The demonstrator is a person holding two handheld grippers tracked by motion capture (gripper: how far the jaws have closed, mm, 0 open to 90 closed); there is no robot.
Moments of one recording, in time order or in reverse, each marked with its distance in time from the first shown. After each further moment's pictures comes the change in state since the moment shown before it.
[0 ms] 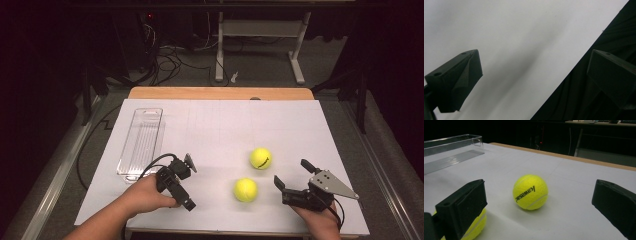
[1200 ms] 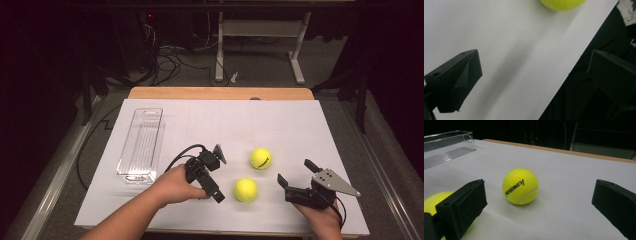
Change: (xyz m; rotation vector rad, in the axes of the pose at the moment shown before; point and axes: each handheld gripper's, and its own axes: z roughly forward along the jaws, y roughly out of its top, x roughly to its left) left arm -0.036 0.065 -0.003 -0.051 -0.031 0.083; right arm -0.012 -0.006 0.002 0.032 -0.036 0.030
